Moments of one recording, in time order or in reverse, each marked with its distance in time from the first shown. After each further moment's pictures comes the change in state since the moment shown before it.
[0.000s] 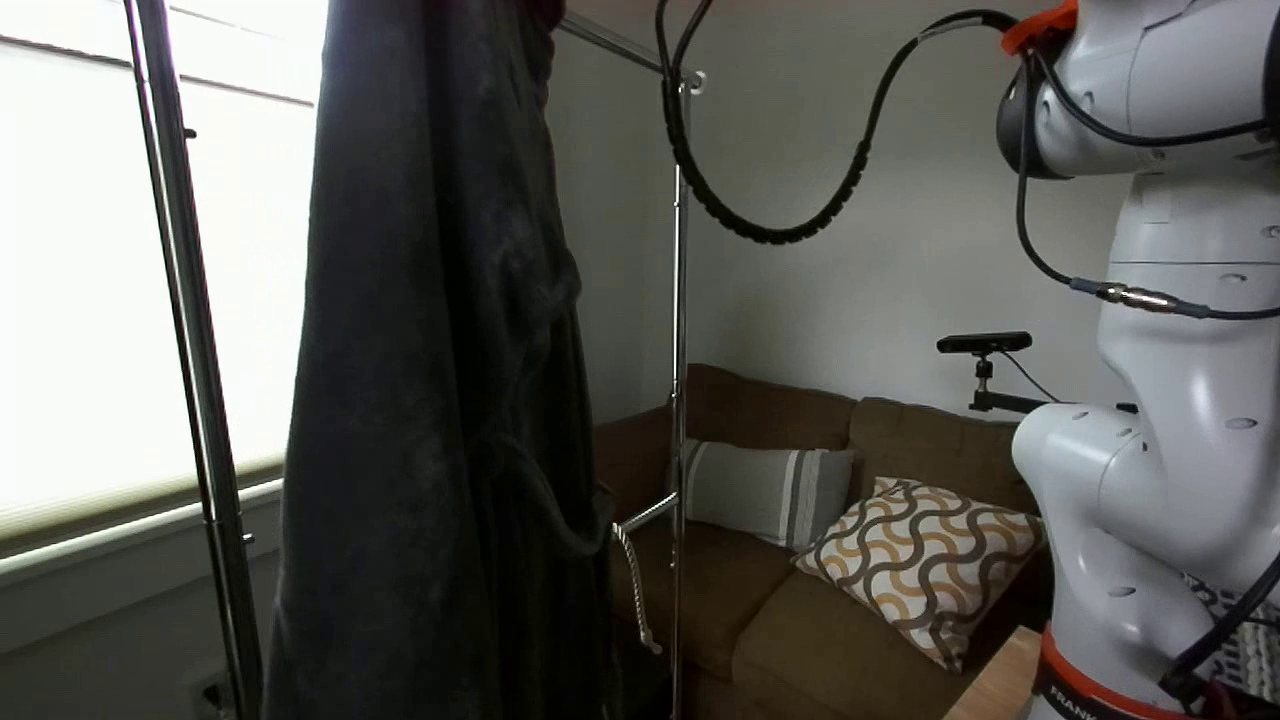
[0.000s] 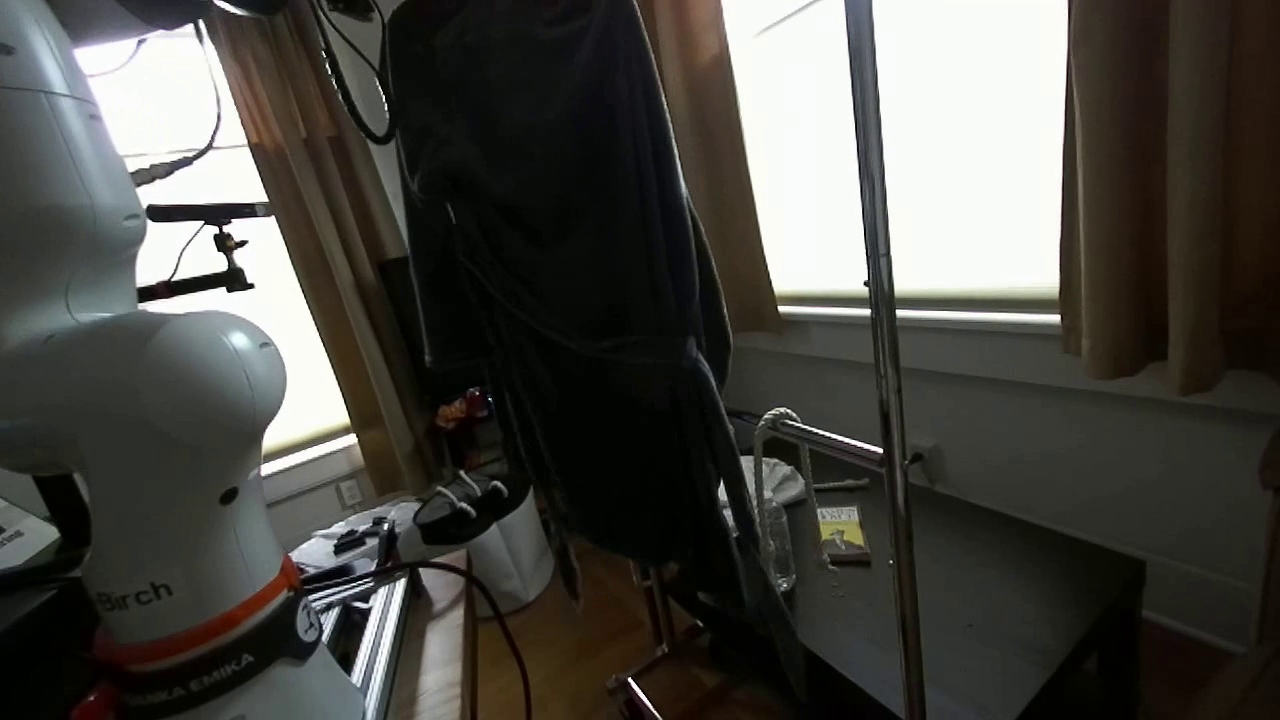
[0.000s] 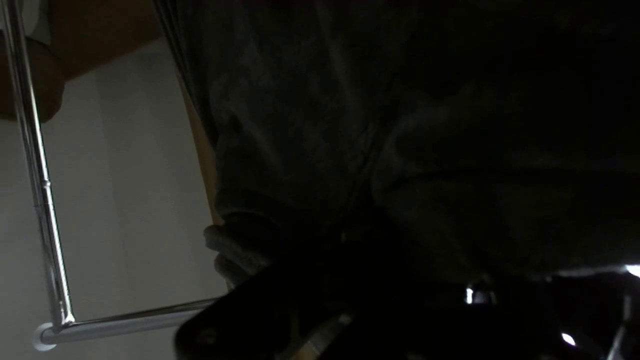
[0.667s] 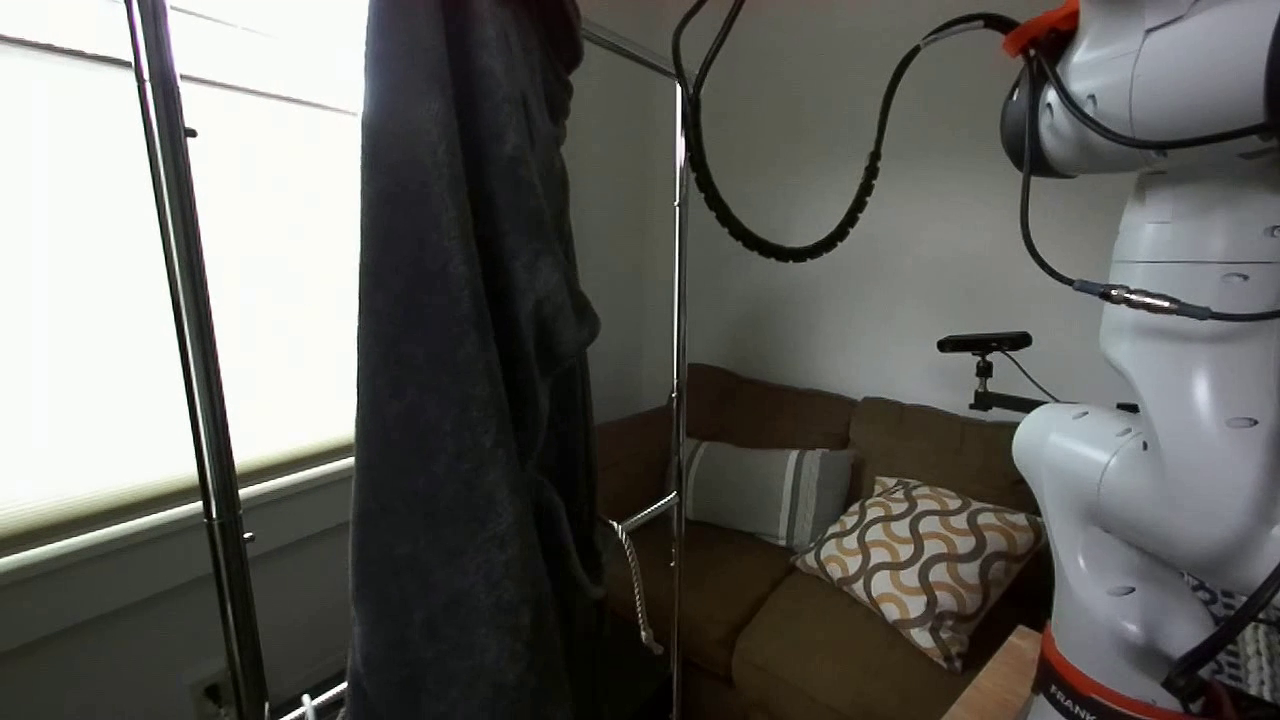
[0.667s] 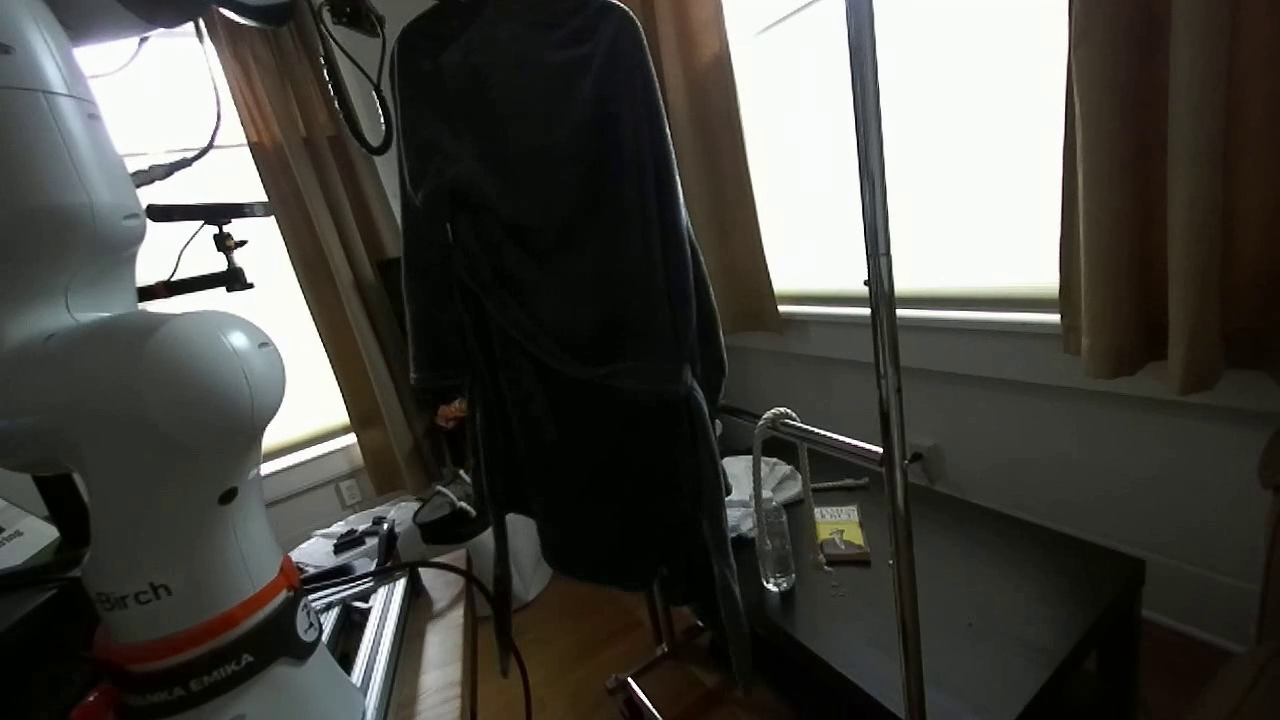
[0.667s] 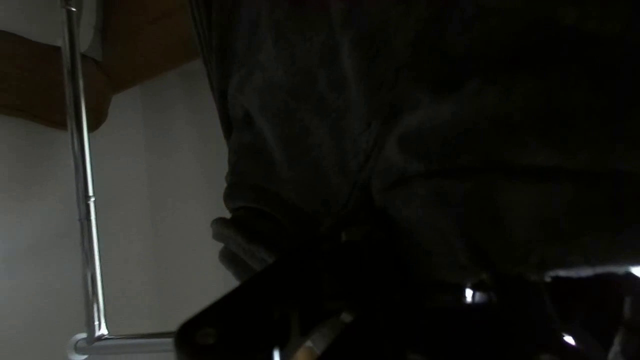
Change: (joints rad) arm -0.005 -0.005 -0.007 -0.039 0.033 -0.073 0.006
